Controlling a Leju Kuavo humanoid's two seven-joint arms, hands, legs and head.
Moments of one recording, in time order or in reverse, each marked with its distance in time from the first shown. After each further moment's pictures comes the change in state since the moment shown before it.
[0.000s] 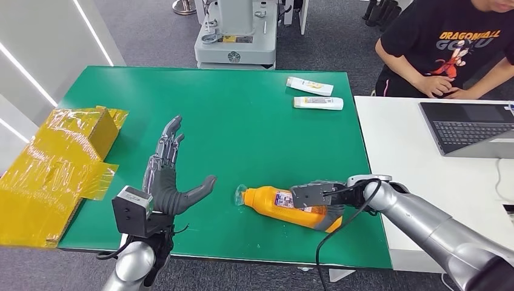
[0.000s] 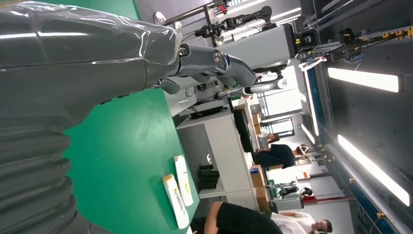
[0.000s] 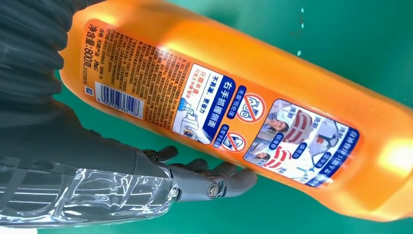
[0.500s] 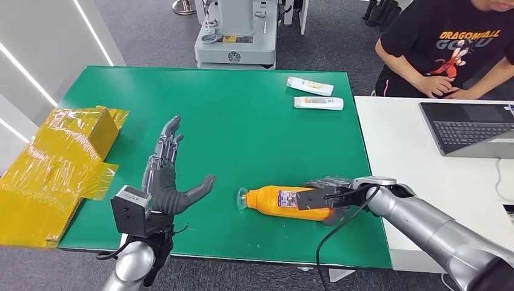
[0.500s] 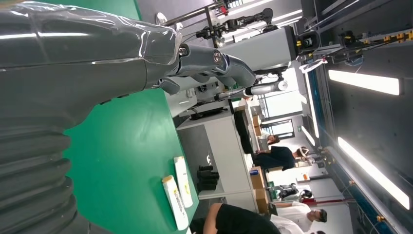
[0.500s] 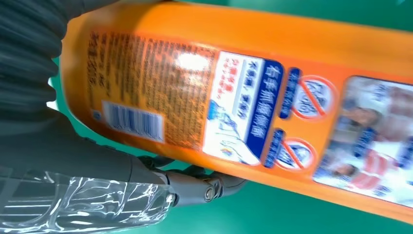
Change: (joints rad) left arm 0.000 0.000 0.000 0.000 0.006 0.008 0.000; right arm 0.005 -0.010 0.026 0.046 0.163 -0.128 0.010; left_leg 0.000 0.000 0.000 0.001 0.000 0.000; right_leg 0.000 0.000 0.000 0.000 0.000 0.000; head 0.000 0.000
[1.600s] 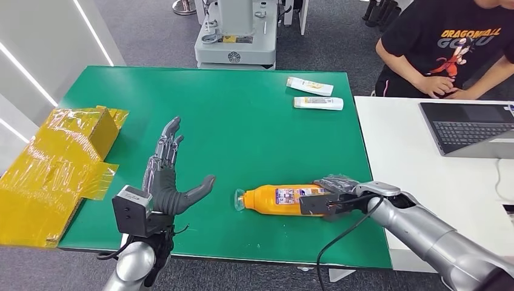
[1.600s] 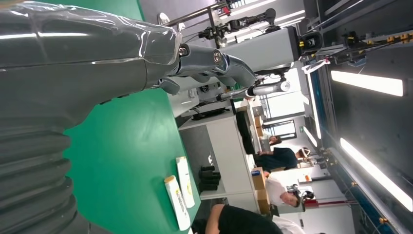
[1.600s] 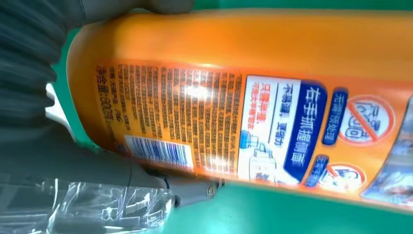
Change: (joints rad) left arm 0.004 -0.002 0.000 0.008 0.000 0.004 -0.001; right arm 0.081 -0.007 -0.068 -0.009 0.160 -0.172 -0.069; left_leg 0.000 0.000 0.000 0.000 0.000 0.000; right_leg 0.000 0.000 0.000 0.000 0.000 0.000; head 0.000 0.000
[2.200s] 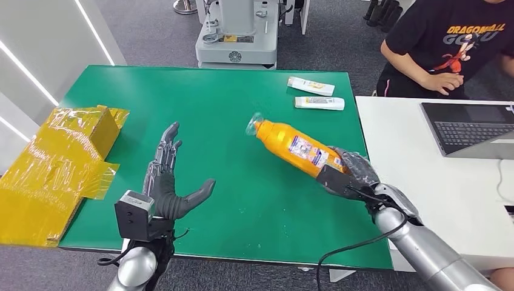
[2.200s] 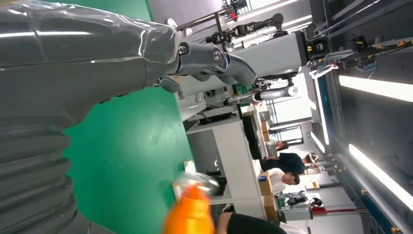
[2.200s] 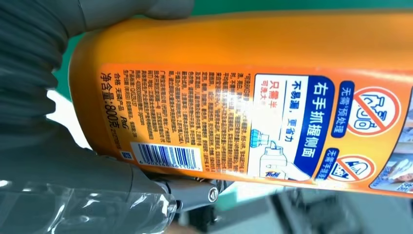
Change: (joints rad) left arm 0.026 -0.004 0.000 0.000 -0.014 0.034 -0.007; right arm 0.244 0.018 -0.377 -0.177 -0.052 -0.456 -0.005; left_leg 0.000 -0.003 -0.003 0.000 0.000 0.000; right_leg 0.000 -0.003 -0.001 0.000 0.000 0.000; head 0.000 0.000
